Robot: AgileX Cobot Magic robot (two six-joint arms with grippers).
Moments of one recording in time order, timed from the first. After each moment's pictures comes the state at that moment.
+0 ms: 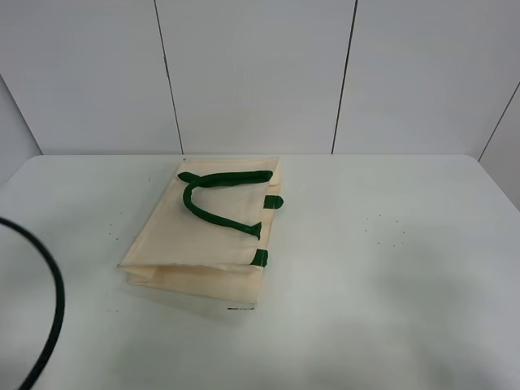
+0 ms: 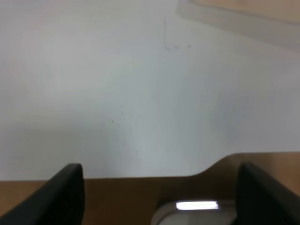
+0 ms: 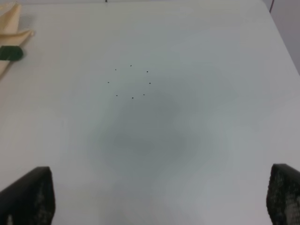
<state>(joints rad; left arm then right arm) -0.02 0.50 -0.53 -0.01 1.05 -0.04 -0.01 0.00 -0.49 0.02 1.03 -0.02</state>
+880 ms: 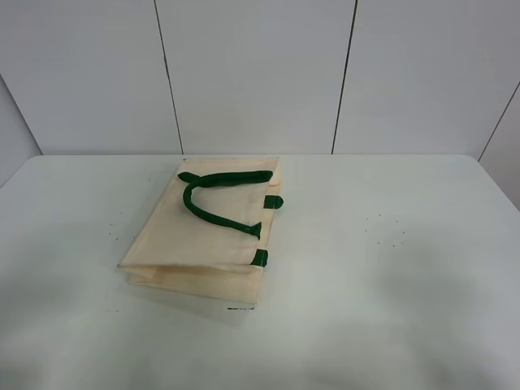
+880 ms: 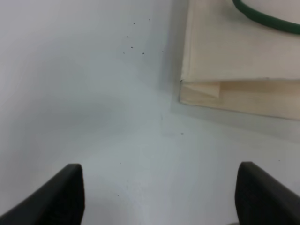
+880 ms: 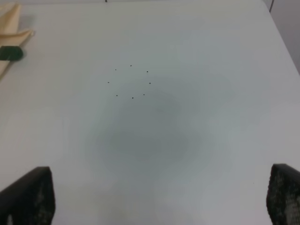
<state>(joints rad) -0.02 -0.01 -0.49 0.01 1.06 -0.04 -0.01 0.00 -0.49 0.02 1.03 -0.02</state>
